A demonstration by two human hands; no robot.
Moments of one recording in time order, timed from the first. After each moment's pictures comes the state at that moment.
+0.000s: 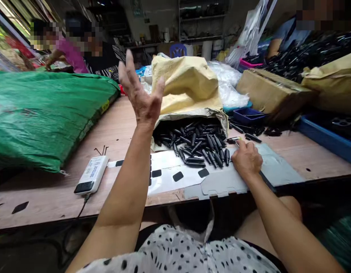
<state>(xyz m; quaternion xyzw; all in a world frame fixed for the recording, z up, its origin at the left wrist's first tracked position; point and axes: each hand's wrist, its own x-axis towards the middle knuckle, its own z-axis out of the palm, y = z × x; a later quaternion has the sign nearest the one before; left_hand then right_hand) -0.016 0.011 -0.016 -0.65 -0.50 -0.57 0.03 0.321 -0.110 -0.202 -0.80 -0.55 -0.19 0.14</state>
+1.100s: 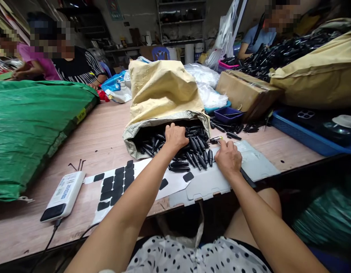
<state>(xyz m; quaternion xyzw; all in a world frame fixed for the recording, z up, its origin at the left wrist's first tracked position) 0.131 -0.003 -0.106 -0.83 -0.54 -0.09 0.03 0.319 -0.109 -0.194 -0.80 -0.55 -0.17 0.14</state>
